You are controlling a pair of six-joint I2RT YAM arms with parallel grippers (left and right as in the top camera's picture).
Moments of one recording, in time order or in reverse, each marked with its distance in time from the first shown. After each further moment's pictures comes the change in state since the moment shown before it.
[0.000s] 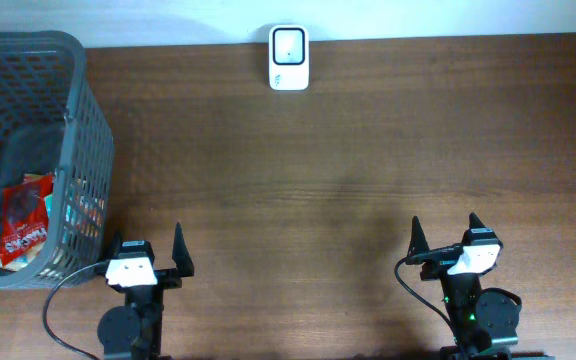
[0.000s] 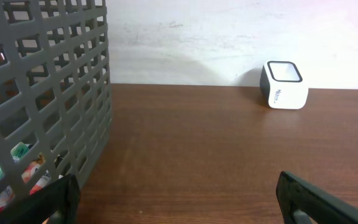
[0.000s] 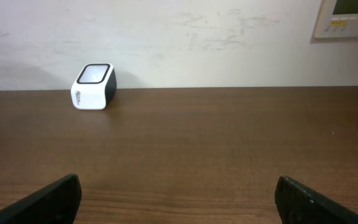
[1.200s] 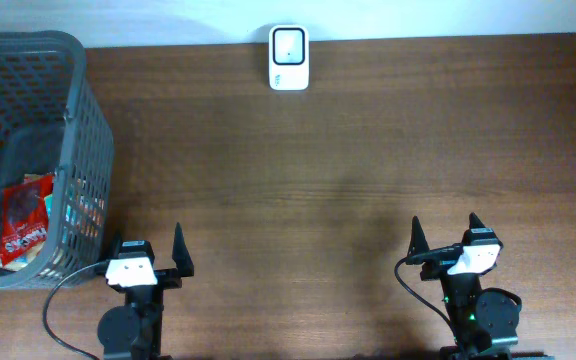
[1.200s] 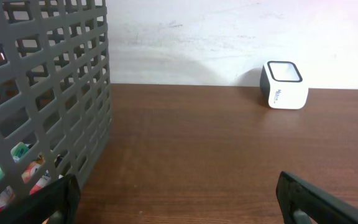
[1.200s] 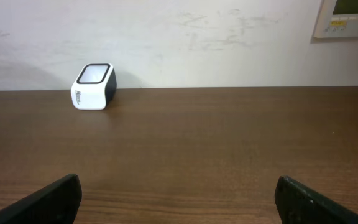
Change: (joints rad) left arm 0.000 0.000 0.000 0.000 0.000 0.000; right arm 0.000 0.000 0.000 0.000 0.000 -0.001
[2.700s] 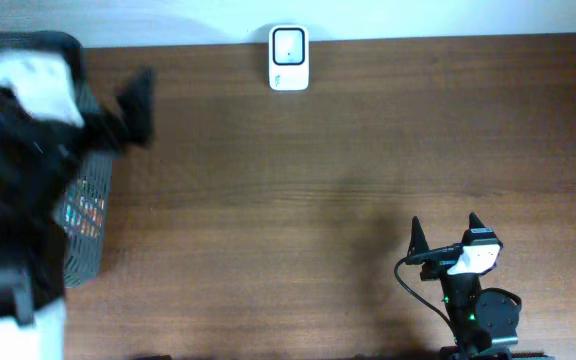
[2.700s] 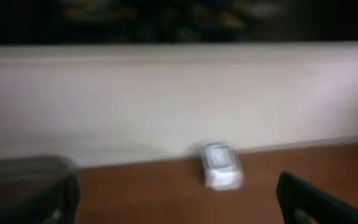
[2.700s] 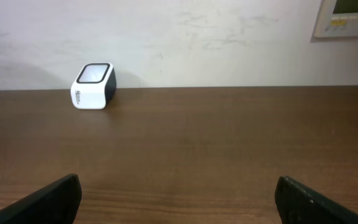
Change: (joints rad) left arm 0.047 1.156 1.612 -0.554 0.259 0.002; right arm 0.000 0.002 0.000 0.000 0.000 0.001
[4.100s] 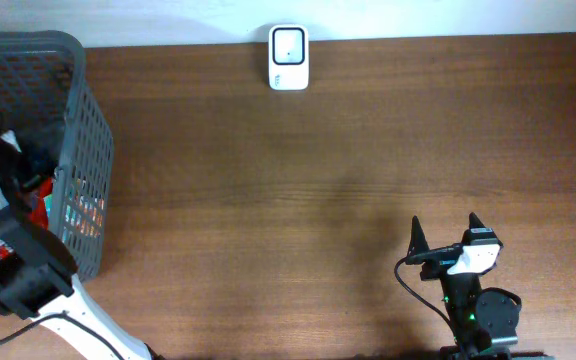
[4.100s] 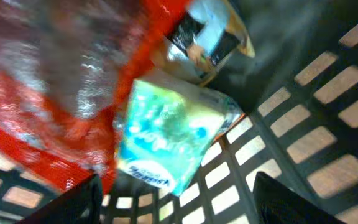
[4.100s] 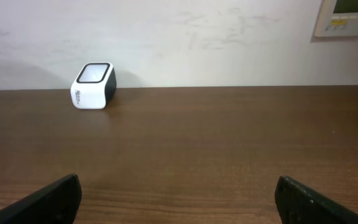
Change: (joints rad) left arm 0.463 1.016 0.467 -0.972 -0.199 -0.102; right arm 0.000 0.001 0.000 0.000 0.000 0.000
